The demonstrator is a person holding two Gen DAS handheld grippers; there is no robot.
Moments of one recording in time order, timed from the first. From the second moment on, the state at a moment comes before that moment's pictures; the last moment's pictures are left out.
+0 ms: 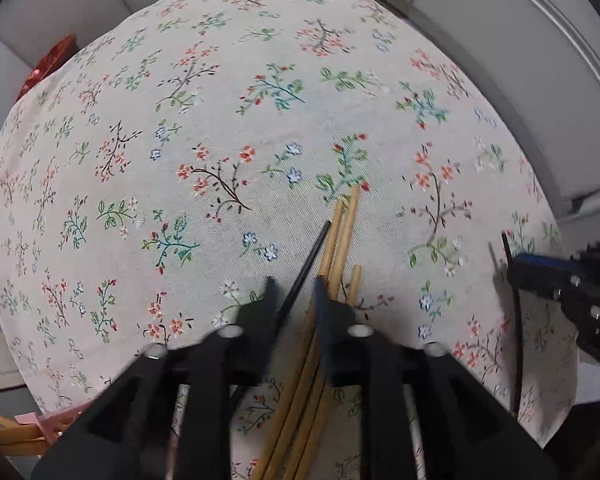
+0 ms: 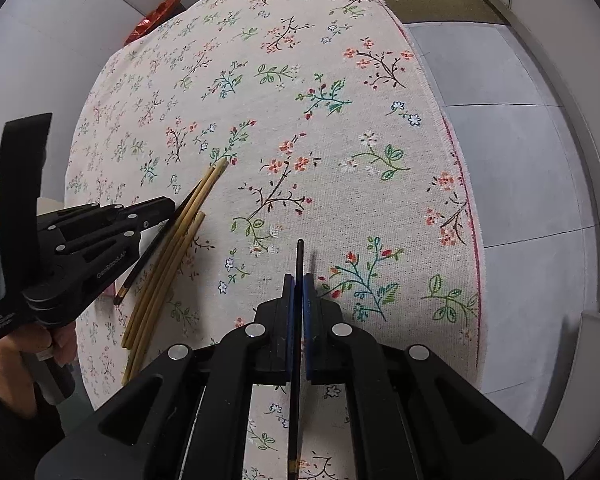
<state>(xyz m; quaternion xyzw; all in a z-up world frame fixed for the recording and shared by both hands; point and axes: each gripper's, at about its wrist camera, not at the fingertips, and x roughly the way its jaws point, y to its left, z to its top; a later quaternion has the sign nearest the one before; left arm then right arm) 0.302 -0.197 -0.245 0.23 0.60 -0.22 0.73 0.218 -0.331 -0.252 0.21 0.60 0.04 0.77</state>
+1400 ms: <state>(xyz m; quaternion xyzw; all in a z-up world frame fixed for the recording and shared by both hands) 0.326 -0.190 -0.253 0.24 0.61 -0.17 0.73 0.219 -0.336 -0.257 0.22 0.60 0.04 0.77</state>
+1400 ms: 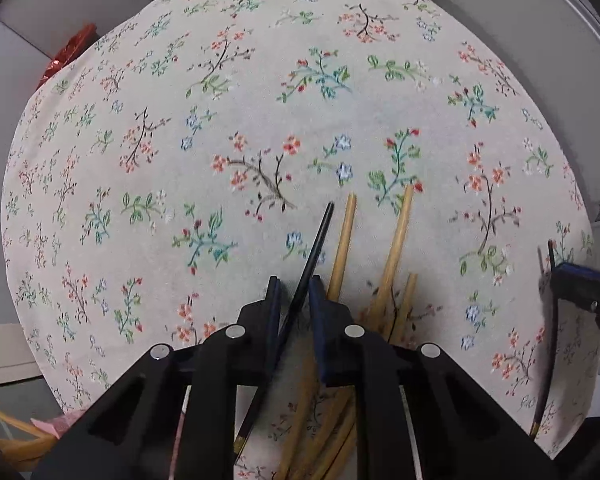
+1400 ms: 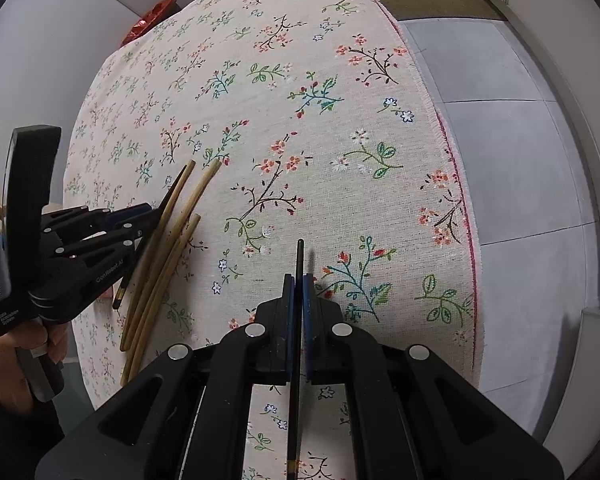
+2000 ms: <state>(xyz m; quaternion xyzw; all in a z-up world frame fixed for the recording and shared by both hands) 0.200 -0.156 -0.155 0.18 0.47 -0.20 0.84 0.168 -0.318 -0.189 0.18 0.53 0.03 0.83</state>
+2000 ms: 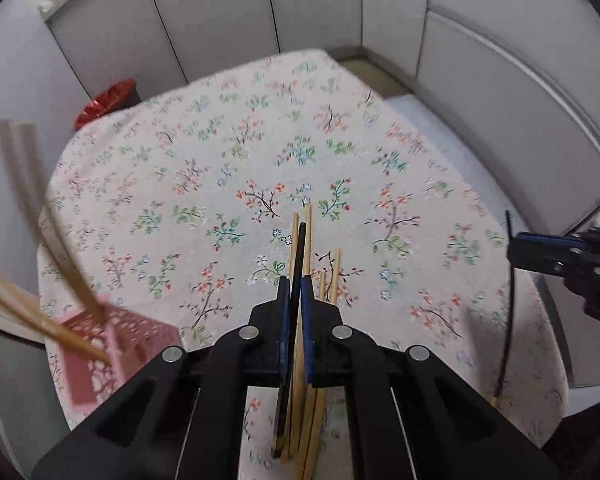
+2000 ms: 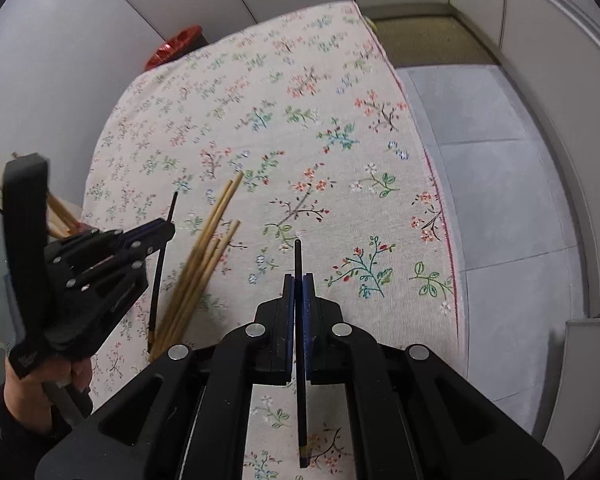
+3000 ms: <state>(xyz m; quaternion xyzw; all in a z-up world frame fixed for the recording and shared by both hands) 0.143 0.015 -0.007 0.01 0.24 -0.14 0.96 0.122 -0.188 -0.024 0.10 0.30 0.10 0.94</state>
